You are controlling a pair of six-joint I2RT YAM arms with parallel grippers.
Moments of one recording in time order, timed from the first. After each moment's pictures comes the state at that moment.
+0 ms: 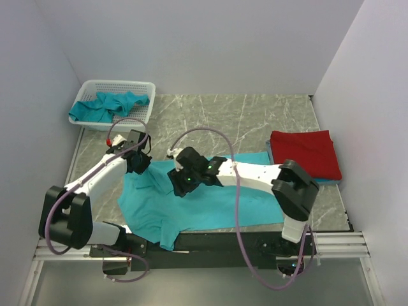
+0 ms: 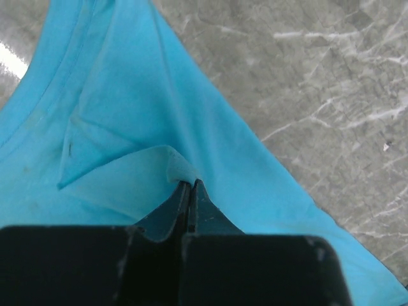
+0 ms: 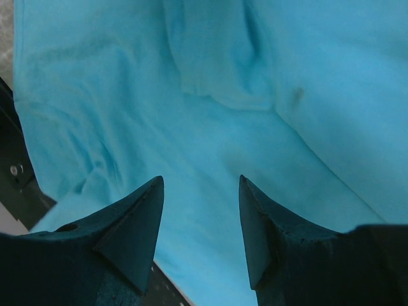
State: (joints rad) left arm -0.30 1.34 0.86 -0.59 -0.31 -1.19; right arm 1.01 1.76 1.20 -0.32 -0.14 0.34
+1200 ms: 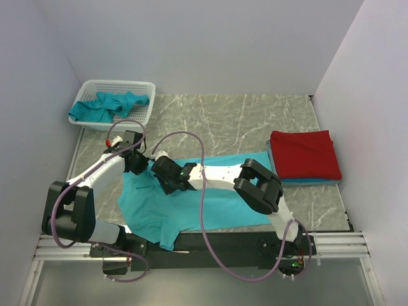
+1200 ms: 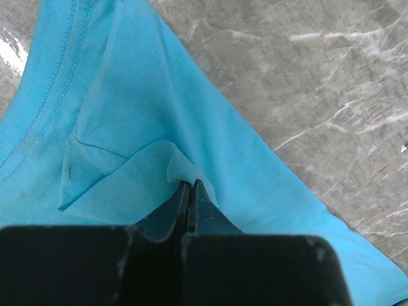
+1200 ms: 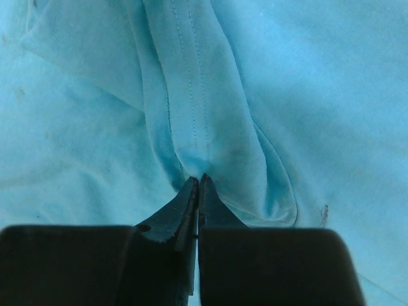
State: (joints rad) left arm -0.22 1.40 0.82 -0.50 -0.20 -1.10; right arm 1.12 2.11 1.49 -0.29 0.15 0.44
